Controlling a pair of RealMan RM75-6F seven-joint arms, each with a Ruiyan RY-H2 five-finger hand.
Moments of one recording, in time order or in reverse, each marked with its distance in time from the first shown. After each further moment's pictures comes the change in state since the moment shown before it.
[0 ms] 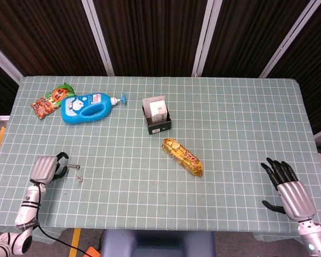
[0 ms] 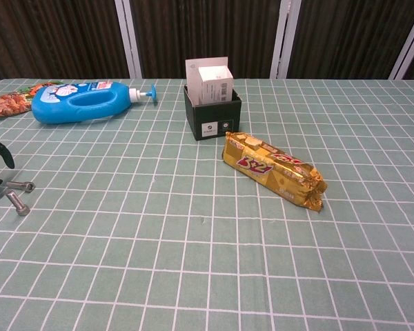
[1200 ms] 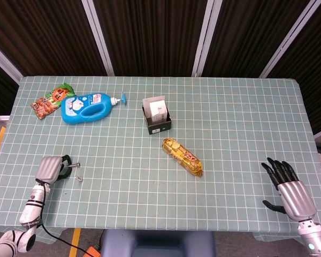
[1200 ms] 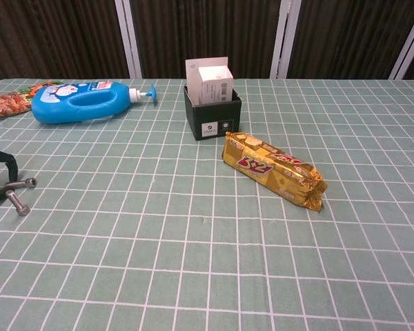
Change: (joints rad) left arm -0.024 -0.063 0.026 0.101 0.009 -0.018 -0.029; right arm 0.000 -0.001 0.002 0.001 0.007 -0.006 -0.006
